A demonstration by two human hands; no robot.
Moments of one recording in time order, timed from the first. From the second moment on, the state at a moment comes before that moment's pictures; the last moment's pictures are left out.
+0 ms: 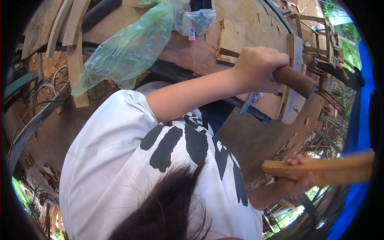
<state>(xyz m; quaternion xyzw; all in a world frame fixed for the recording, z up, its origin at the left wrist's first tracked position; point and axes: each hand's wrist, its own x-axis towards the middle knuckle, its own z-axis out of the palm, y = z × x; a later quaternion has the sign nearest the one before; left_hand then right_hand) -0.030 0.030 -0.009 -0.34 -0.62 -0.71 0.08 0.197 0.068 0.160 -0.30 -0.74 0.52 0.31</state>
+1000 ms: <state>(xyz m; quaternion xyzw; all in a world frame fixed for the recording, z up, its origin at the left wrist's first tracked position) -0.030 0.036 -0.012 -0.35 -0.63 -0.69 0.05 0.175 0.067 0.166 -0.42 -0.80 0.41 0.12</state>
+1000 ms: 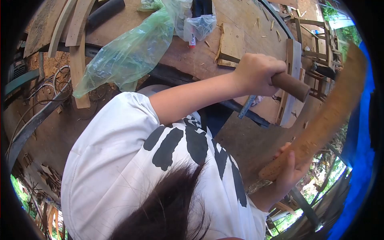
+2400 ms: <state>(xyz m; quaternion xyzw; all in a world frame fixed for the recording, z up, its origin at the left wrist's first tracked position) -0.099 -0.040 -0.053 -0.08 -0.29 -0.95 0.02 0.010 0.129 -0.081 -0.23 -0.67 0.68 0.17</state>
